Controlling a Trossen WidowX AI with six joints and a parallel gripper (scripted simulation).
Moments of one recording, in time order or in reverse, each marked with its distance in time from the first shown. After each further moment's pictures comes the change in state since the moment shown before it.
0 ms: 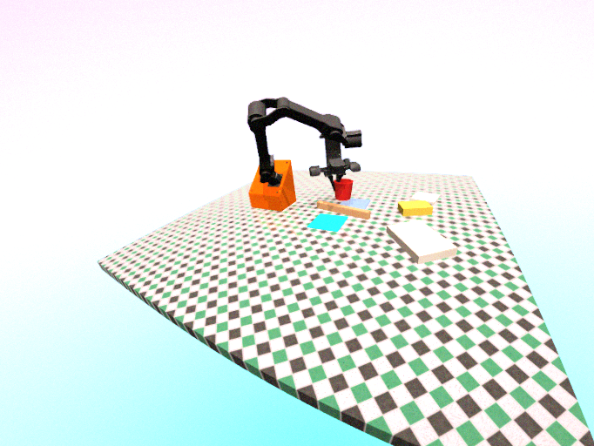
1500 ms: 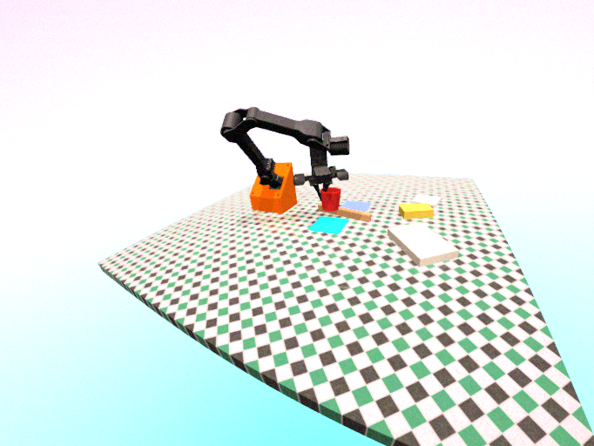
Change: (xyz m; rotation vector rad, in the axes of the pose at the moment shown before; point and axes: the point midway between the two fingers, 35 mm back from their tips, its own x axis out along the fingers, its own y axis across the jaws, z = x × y) arm -0.003 -0.063 0.071 -0.002 -0.003 -0.002
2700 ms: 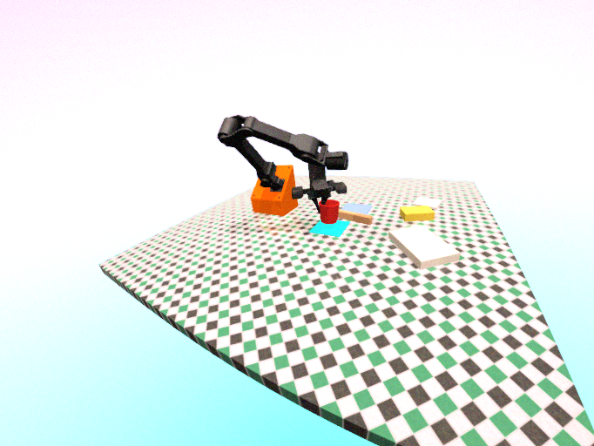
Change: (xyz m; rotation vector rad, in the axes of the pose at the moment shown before) arm 0.032 -0.013 0.014 0.001 -0.002 0.001
